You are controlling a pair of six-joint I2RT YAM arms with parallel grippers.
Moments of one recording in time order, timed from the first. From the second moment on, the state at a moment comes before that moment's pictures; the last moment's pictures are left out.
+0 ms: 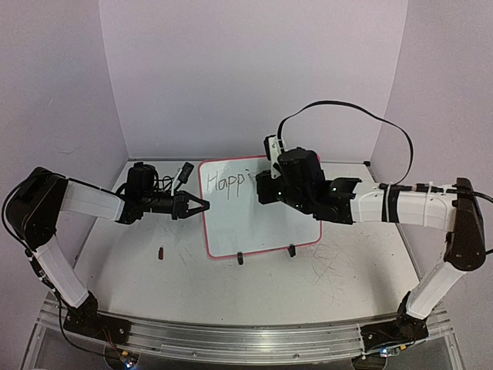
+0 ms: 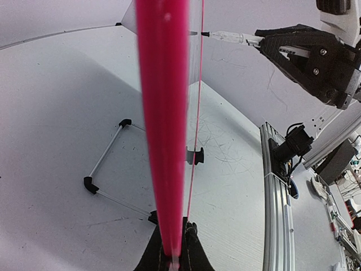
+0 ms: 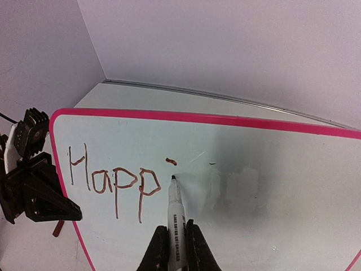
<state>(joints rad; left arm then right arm) -0.44 1.67 0.81 0.47 0.92 -0.21 0.96 1.65 1.25 0.00 0.42 0.32</state>
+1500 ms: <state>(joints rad) -0.44 1.67 0.81 0.47 0.92 -0.21 0.96 1.62 1.24 -0.04 0.41 0.35</state>
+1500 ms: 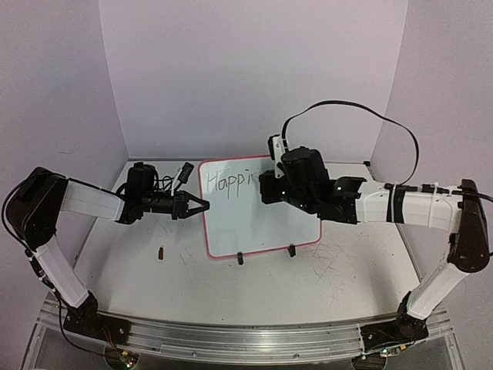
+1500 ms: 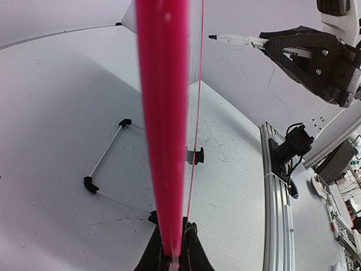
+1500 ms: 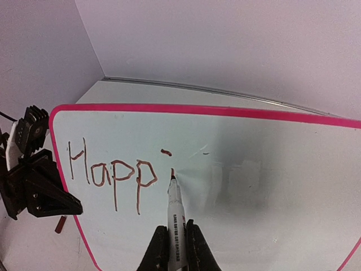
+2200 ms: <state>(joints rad) -0.44 1.67 0.81 0.47 0.92 -0.21 0.94 1.62 1.24 -0.02 0.42 0.35</state>
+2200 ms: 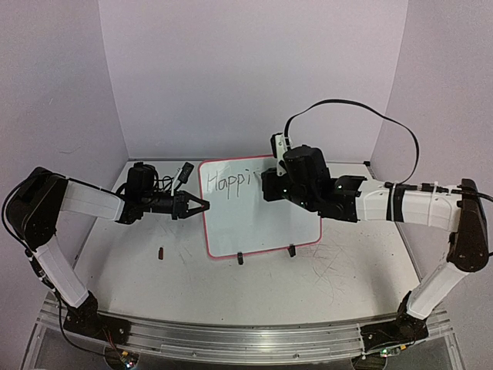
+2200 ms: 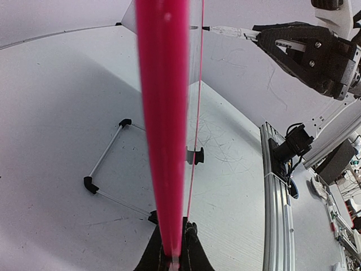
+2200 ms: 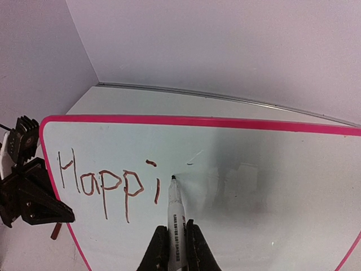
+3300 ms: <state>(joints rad) -0.44 1.67 0.82 0.45 0.92 -0.21 0.94 1.64 1.25 -0.03 0.45 0.36</state>
